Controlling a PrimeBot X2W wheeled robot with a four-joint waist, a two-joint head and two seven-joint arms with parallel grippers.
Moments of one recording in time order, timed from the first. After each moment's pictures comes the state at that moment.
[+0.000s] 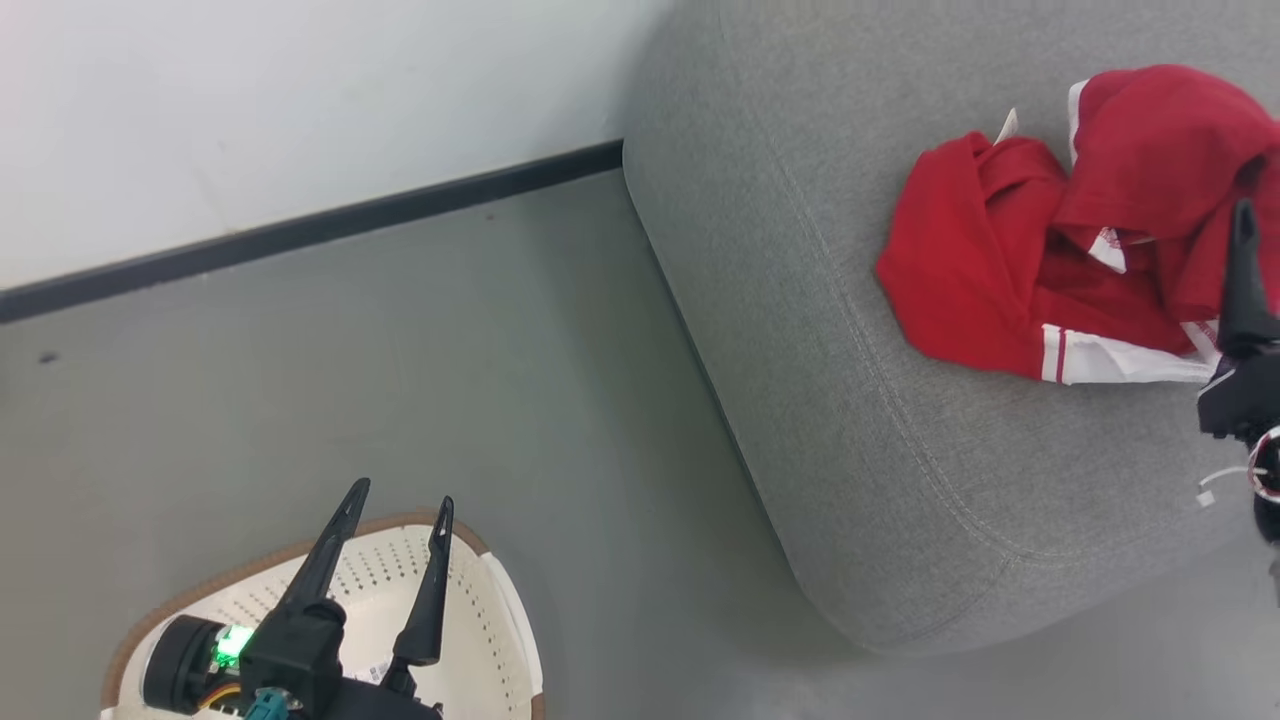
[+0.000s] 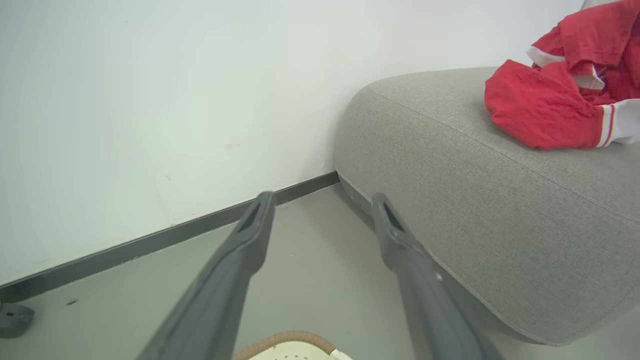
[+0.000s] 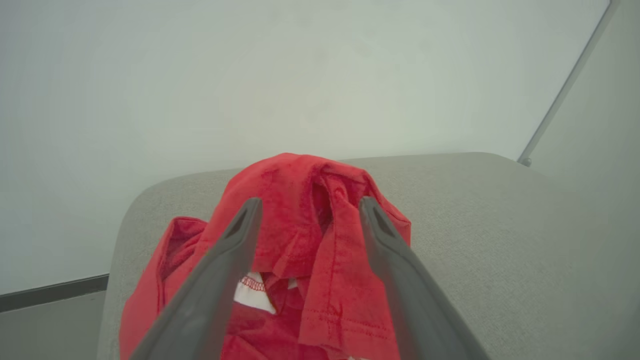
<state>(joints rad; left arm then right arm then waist) -0.14 0.11 -0.14 0.15 -0.09 -0.11 -0.25 -0.75 -0.34 -0.04 0.73 0.23 0.12 -0.26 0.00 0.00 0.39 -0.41</state>
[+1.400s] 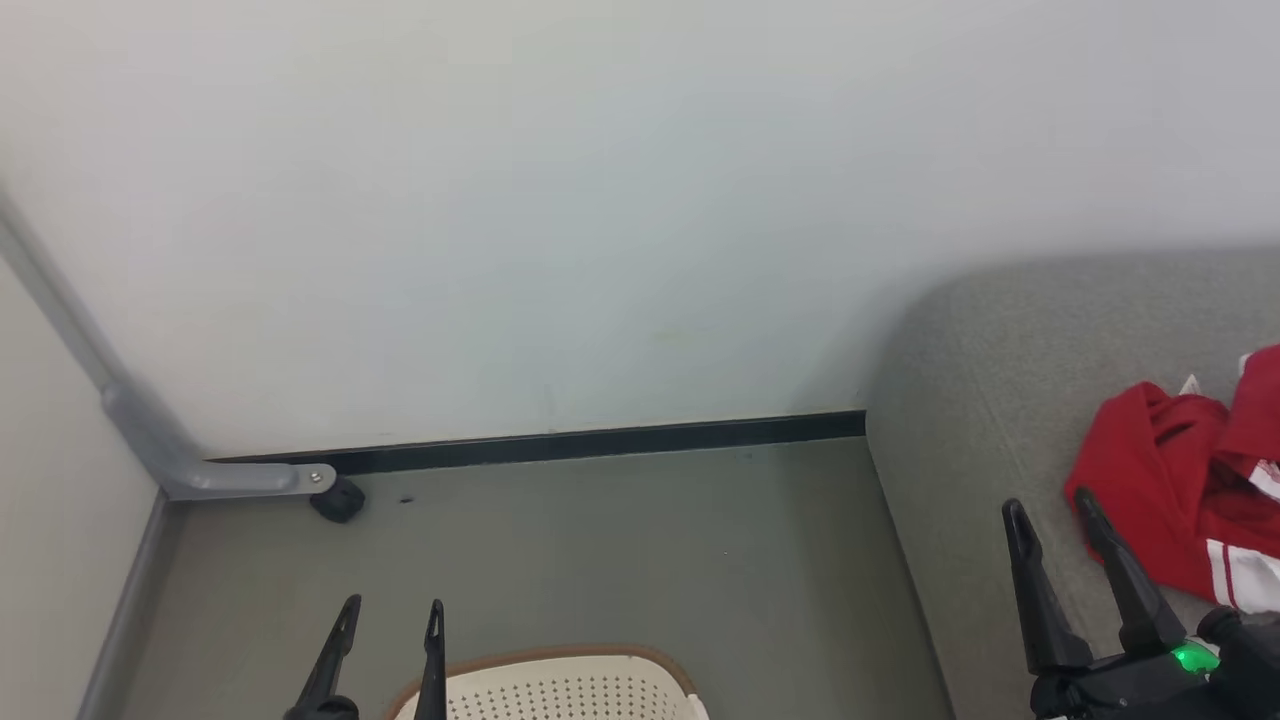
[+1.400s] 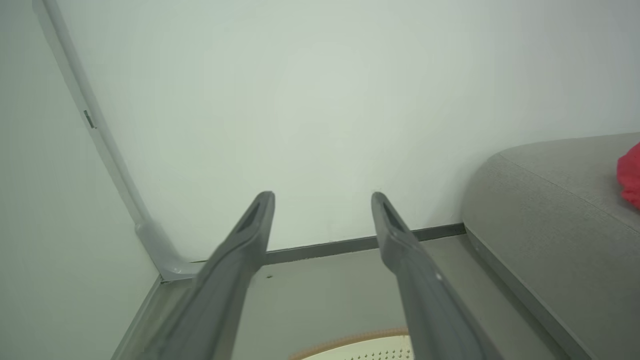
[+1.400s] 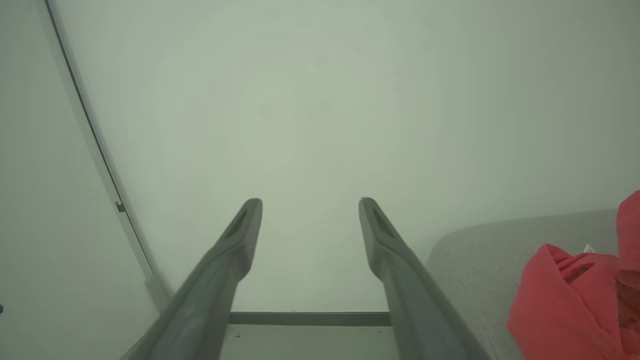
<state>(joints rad) 0.01 0.05 -0.14 0.18 -0.11 0.03 -0.25 -0.05 -0.24 0.17 0.00 0.43 0.12 -0.26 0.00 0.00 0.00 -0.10</state>
